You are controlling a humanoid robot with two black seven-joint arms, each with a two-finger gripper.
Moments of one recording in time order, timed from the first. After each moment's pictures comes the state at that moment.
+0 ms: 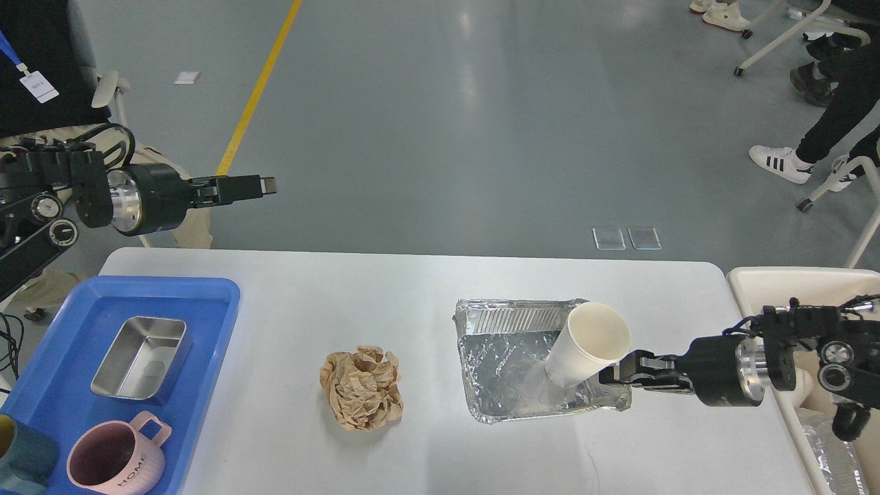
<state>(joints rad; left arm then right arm) -0.93 0.75 -0.52 -1.11 1.36 -0.48 -0.10 0.83 -0.94 0.08 1.56 -0.94 0.42 0.17</state>
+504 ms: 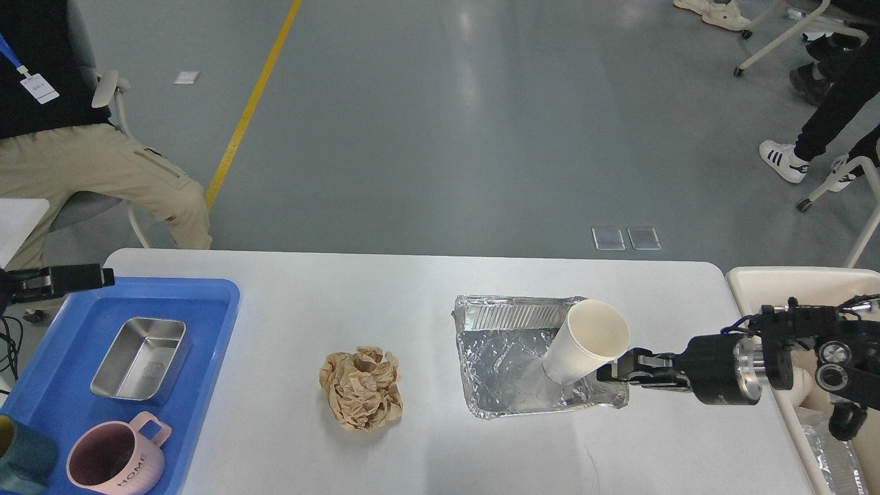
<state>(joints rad) -0.73 1.28 -0.41 -1.47 1.18 -0.47 0.03 0.83 -0.93 0.09 1.56 -0.93 0.41 0.17</state>
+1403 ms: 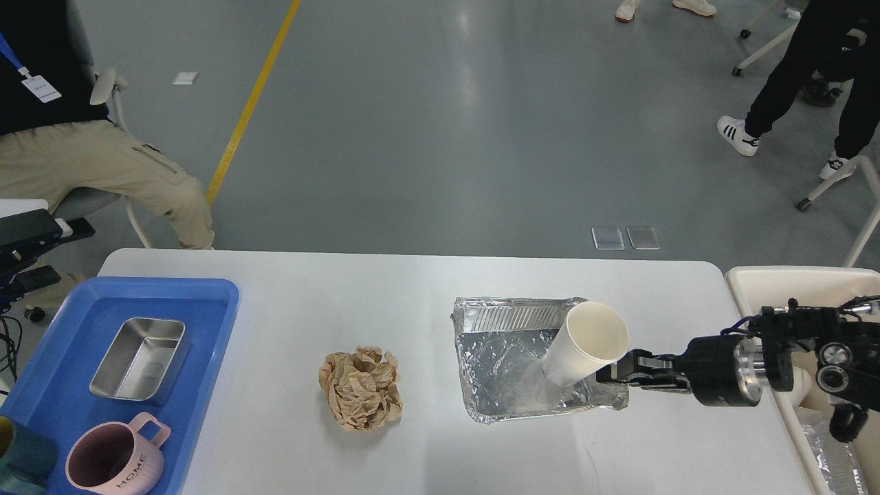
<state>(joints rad) -0.67 1.47 -0.35 -1.64 0.57 -0.24 -0.14 0.83 -0.94 0.09 1.57 -0.93 0.41 0.18</state>
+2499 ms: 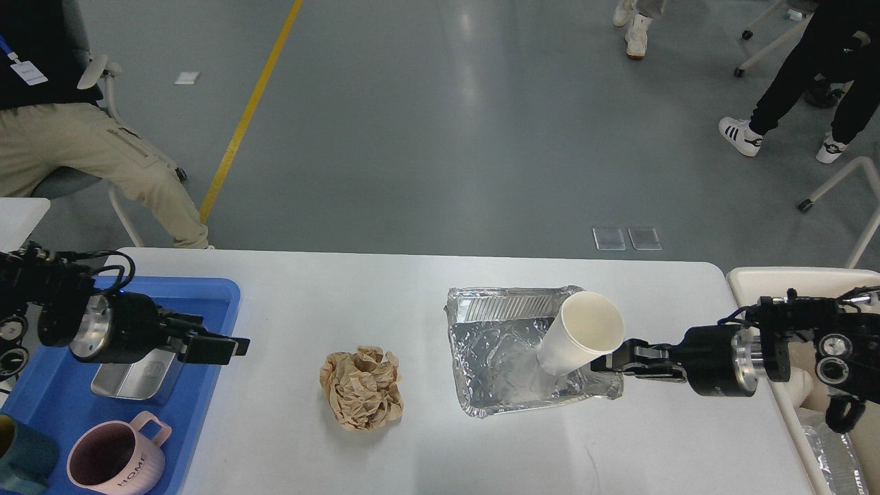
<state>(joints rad) -0.82 0.94 -0.29 -1.48 1.64 -0.56 -0.20 0.84 -0.94 0.12 1.58 -0.94 0.41 0.18</state>
